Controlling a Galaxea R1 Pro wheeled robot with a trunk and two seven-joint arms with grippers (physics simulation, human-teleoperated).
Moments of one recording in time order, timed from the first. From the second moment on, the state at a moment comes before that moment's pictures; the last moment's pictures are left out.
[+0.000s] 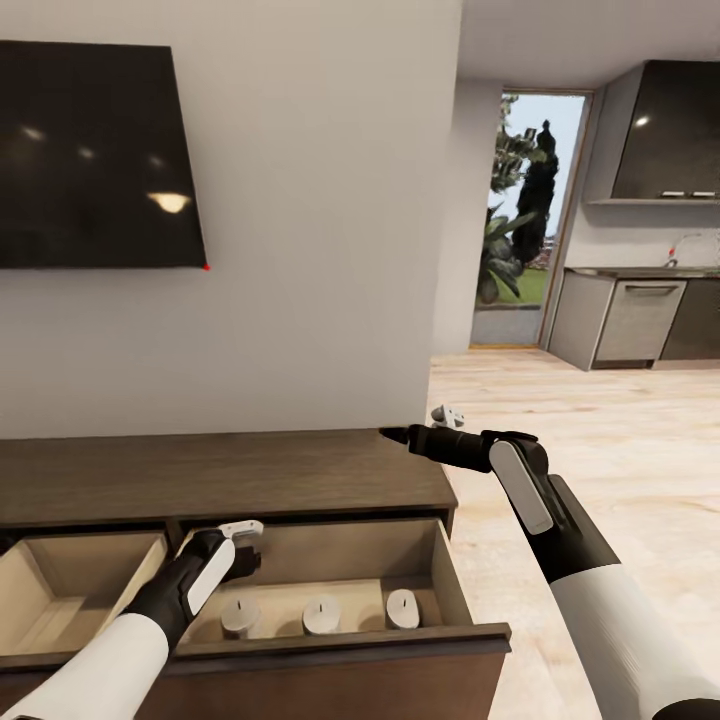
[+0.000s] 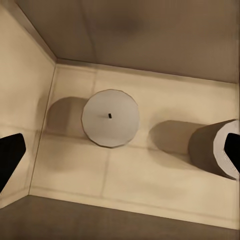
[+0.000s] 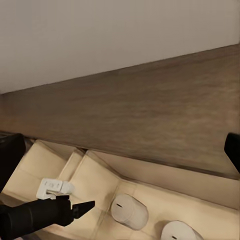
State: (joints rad) left arm -0.67 0.07 -0.22 -0.64 0.50 0.67 0.36; right arm -0.76 -0.07 0.19 -1.22 -0.73 0.89 0.19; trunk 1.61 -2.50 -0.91
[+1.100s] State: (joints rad) left arm -0.67 0.06 -0.22 -0.65 0.50 0.67 0.37; right arm -0.76 -0.07 0.19 -1.22 -0.72 0.89 0.18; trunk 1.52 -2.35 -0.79
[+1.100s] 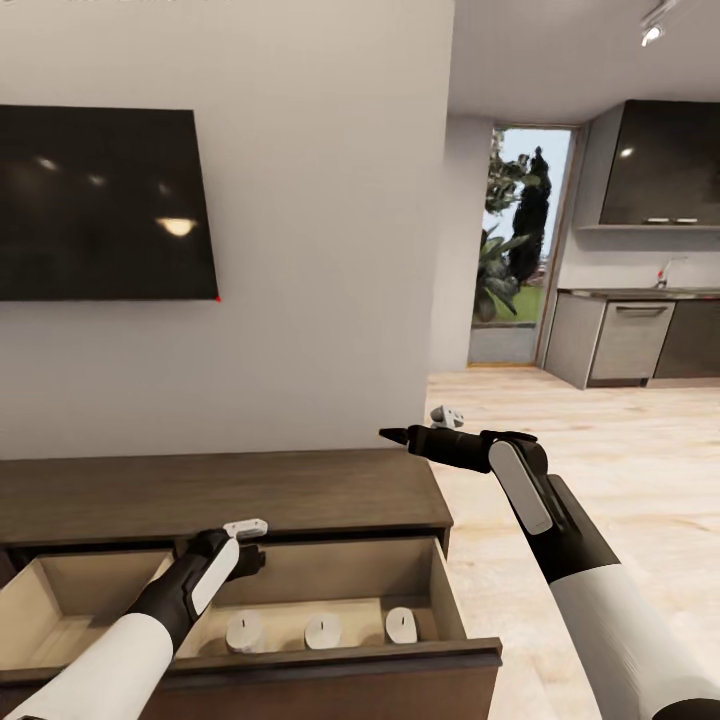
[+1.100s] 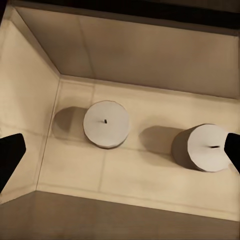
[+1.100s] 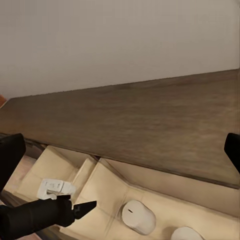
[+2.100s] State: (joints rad) left arm -0.67 0.06 -0.22 -0.65 0.50 0.67 0.37; right arm -0.76 -0.06 0.19 -1.22 -0.72 0.89 0.18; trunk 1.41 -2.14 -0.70
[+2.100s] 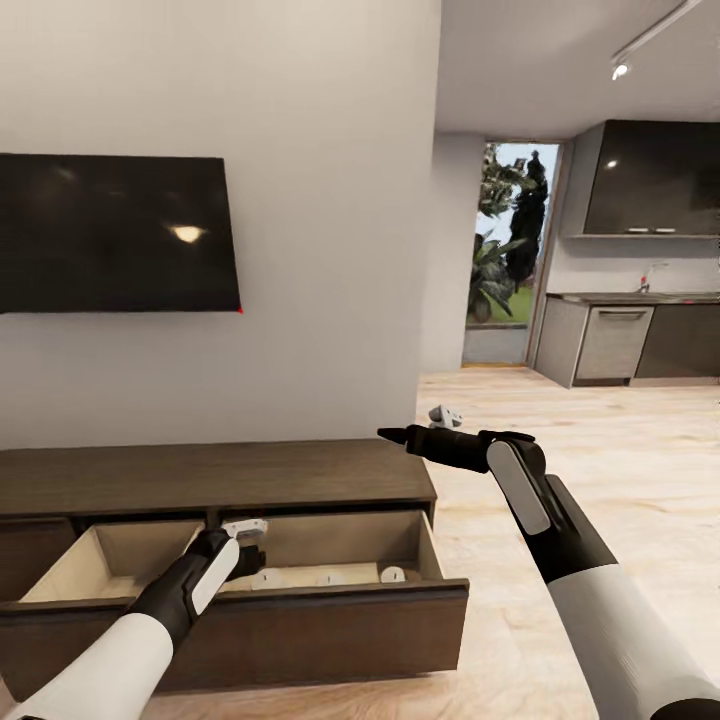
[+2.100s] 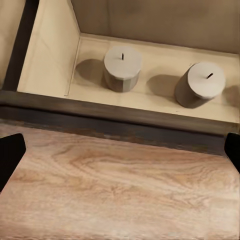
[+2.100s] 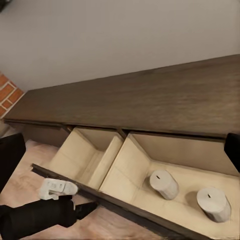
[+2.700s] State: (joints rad) left arm -0.67 0.06 -0.22 -0.65 0.50 0.67 0.37; right arm -0.76 -0.06 0.19 -1.22 -0.72 0.89 0.18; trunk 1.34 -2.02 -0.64
